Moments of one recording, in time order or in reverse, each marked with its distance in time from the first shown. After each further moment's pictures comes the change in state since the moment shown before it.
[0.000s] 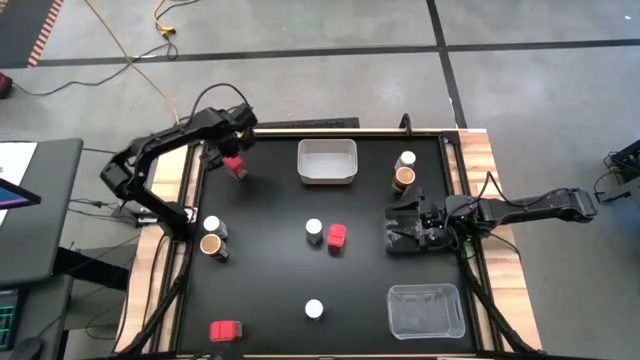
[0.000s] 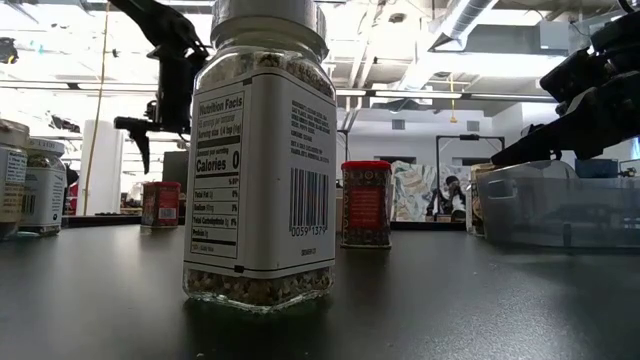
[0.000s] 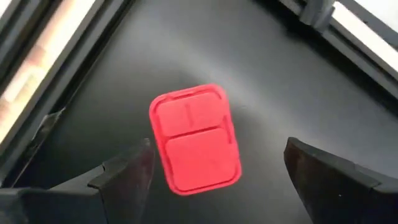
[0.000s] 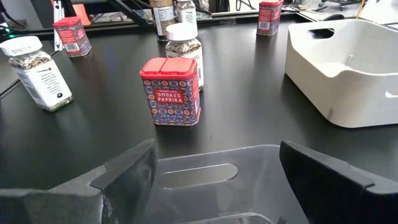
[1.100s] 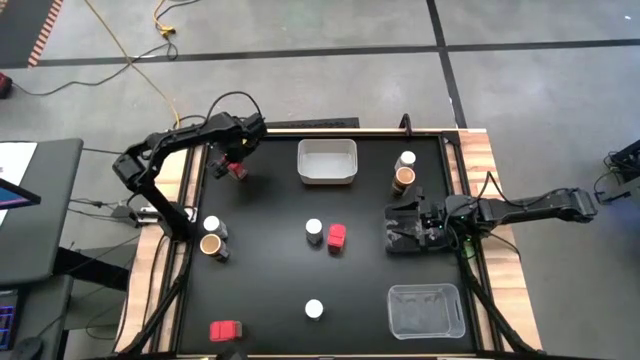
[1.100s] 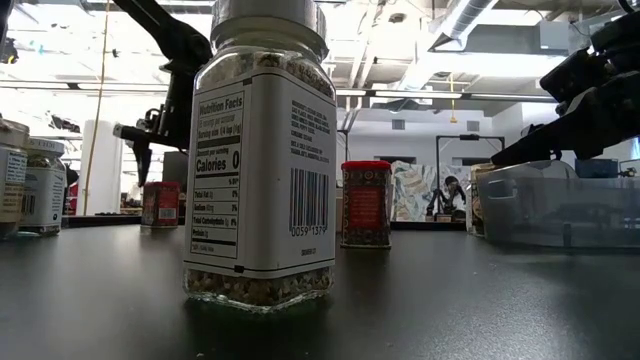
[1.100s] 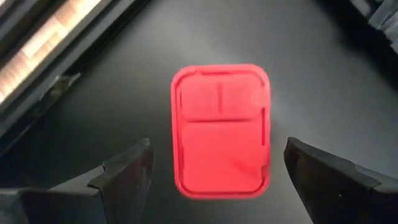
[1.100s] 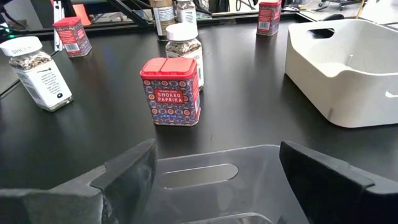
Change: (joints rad) left arm -0.046 0.103 0.000 -0.036 -0.048 -0.233; right arm 0.000 0.000 0.000 0.000 0.000 0.001
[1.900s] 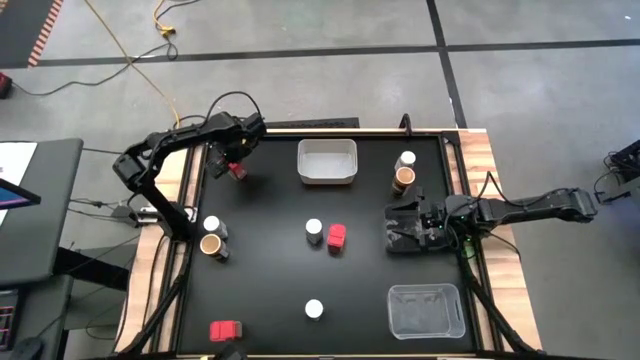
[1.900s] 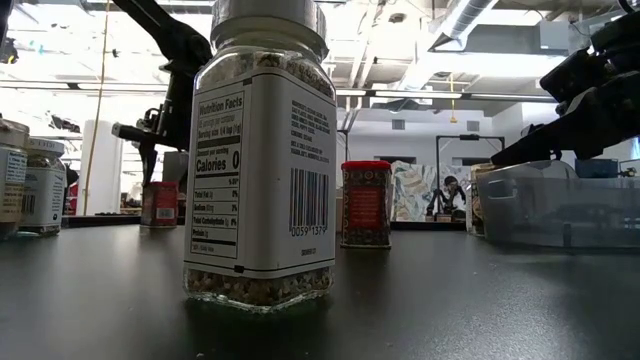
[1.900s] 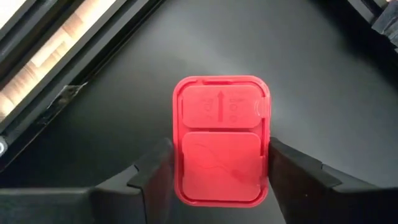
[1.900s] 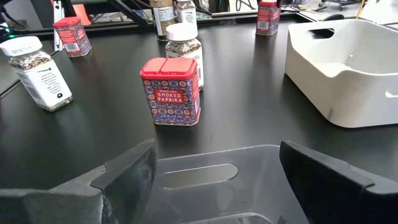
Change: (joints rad) left arm 0.008 0.002 0.000 -0.009 -0.007 0.013; right arm 0.000 0.000 0.000 0.000 0.000 -0.001
